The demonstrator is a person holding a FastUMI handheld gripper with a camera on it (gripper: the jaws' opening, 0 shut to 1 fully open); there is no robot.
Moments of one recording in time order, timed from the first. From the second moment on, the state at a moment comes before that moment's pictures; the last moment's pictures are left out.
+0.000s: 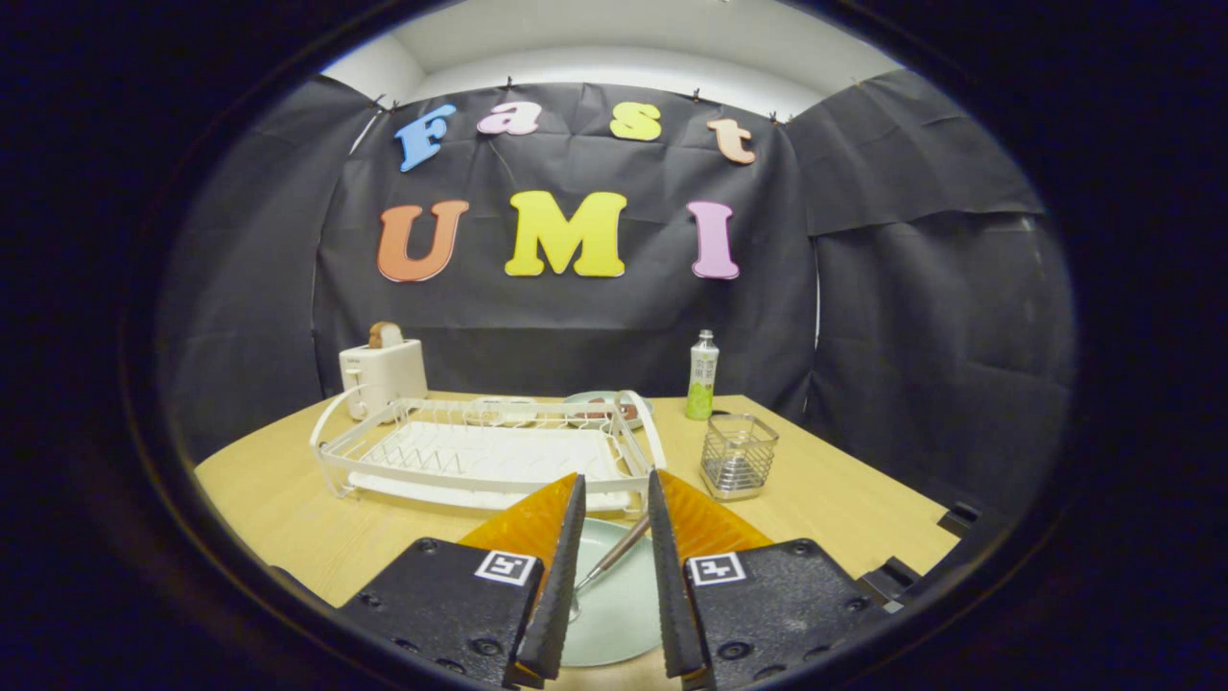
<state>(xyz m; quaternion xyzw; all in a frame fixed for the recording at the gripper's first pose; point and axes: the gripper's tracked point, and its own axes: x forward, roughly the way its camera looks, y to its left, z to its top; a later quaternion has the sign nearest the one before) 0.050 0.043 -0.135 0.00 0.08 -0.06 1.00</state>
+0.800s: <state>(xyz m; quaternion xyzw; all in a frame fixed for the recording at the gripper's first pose) -0.029 0.039 -0.087 0.03 0.06 -0.02 1.00</state>
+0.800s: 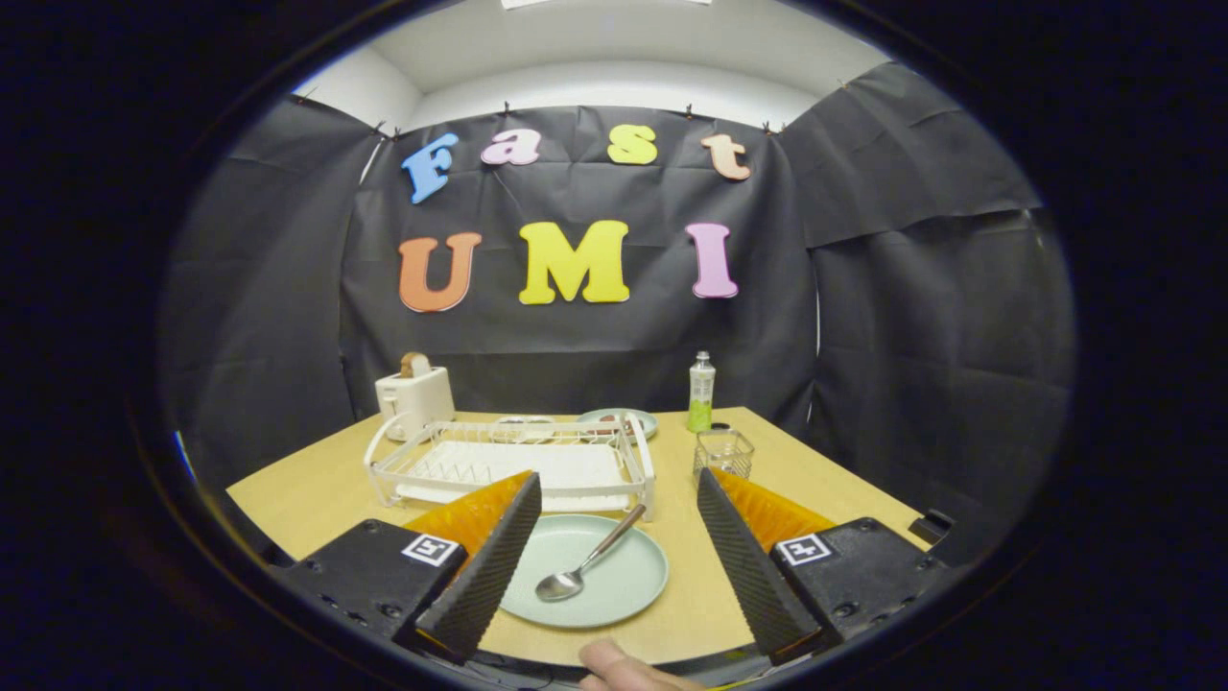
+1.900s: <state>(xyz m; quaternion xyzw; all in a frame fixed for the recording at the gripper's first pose) -0.057 0.029 -0.080 0.01 0.08 -0.02 1.00</state>
